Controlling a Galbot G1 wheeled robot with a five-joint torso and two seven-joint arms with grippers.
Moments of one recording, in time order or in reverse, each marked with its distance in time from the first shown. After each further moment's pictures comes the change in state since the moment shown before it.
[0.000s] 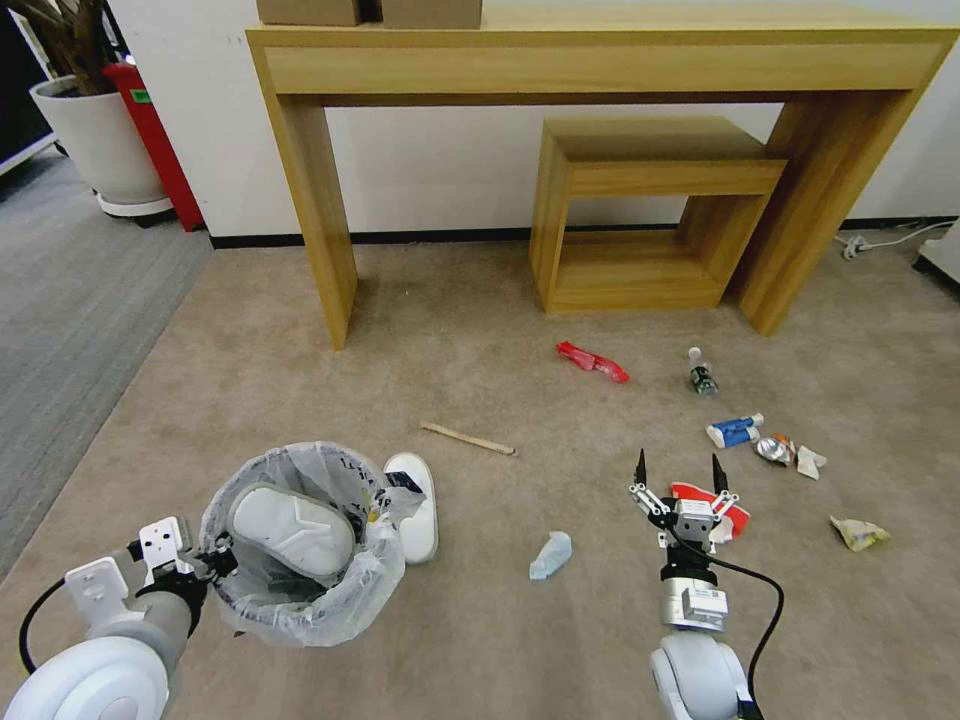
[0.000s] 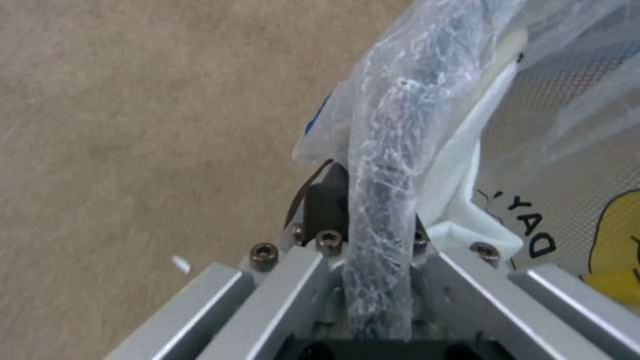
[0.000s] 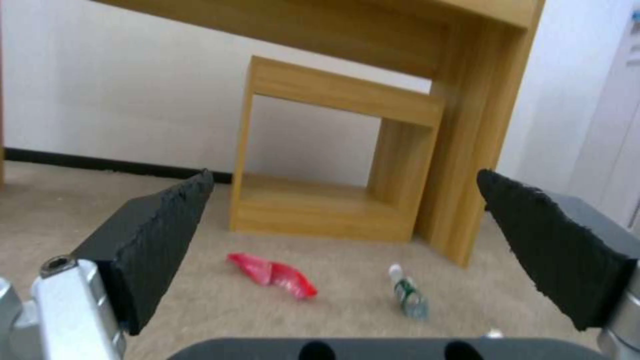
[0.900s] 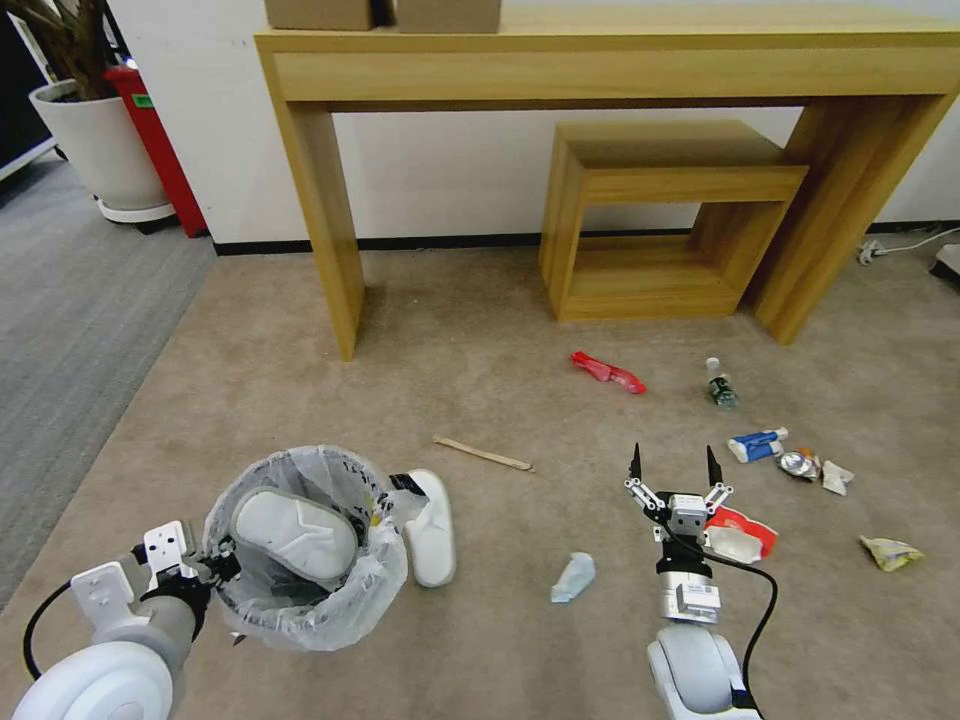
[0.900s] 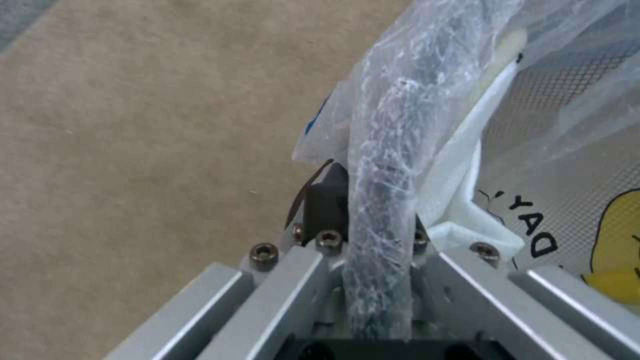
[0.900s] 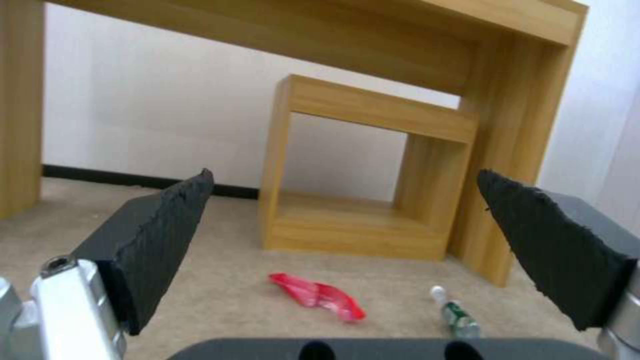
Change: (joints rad) left arm 0.013 0.000 0.016 -0.002 0.021 -0.012 0.002; right arm 0.022 0.003 -0.005 -0.021 0.012 0.021 -0.018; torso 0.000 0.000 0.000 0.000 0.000
